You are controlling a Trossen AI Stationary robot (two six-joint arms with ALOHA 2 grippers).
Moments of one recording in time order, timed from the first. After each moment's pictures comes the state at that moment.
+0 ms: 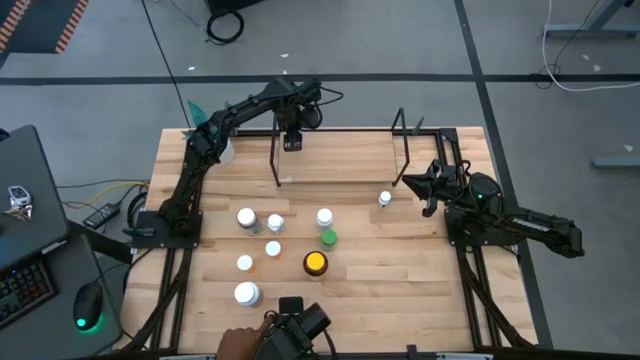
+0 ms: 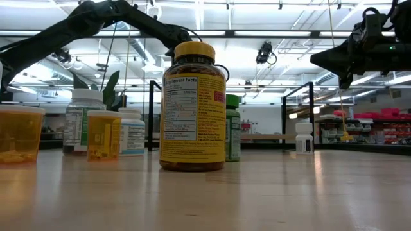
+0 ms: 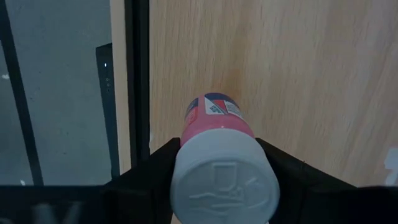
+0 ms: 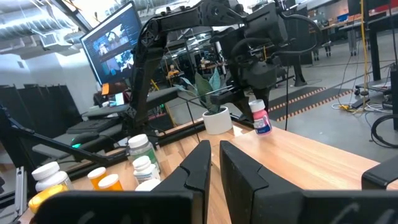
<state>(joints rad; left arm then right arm) 0.68 2.29 2.15 -1.28 -0.07 0.63 -0.37 0.01 0.01 0.14 -0.05 0.29</state>
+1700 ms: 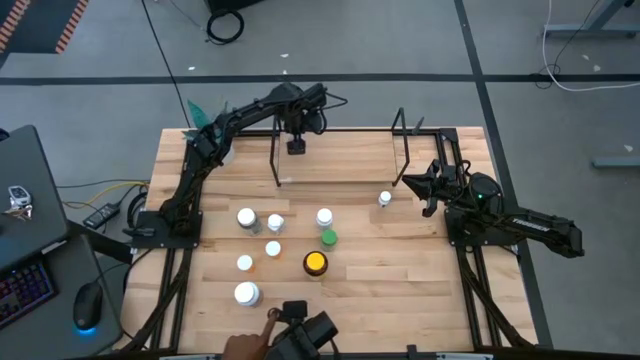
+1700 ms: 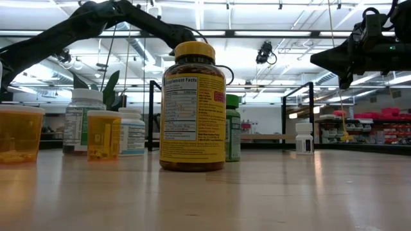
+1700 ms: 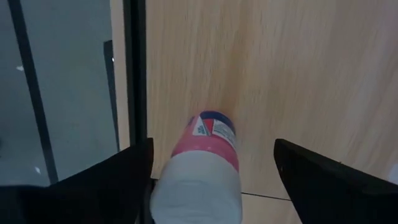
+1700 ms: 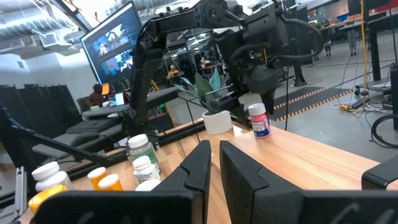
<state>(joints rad) 0.63 2.31 2.18 -1.28 -0.14 0.58 -0.37 0.01 0.01 0.14 -0.05 0.29</state>
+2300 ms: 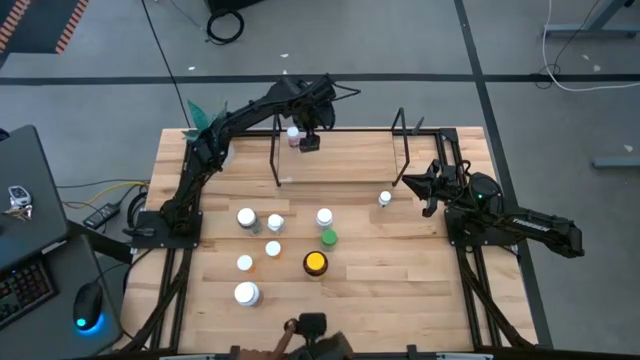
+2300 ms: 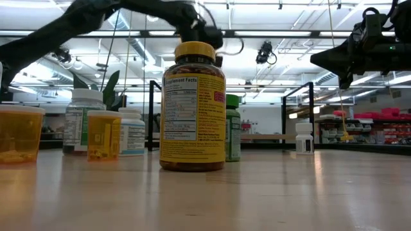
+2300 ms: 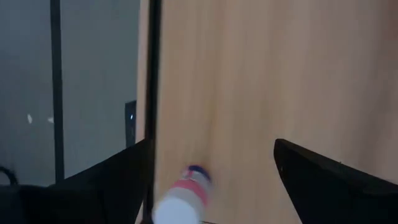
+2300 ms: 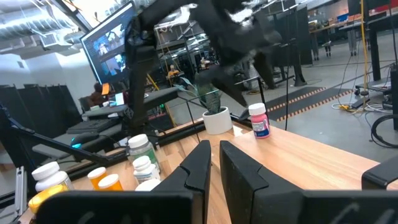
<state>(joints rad) 0.53 2.26 2.34 -1.28 -0.07 0.52 -0.37 0.01 0.01 0.14 -0.05 0.29</state>
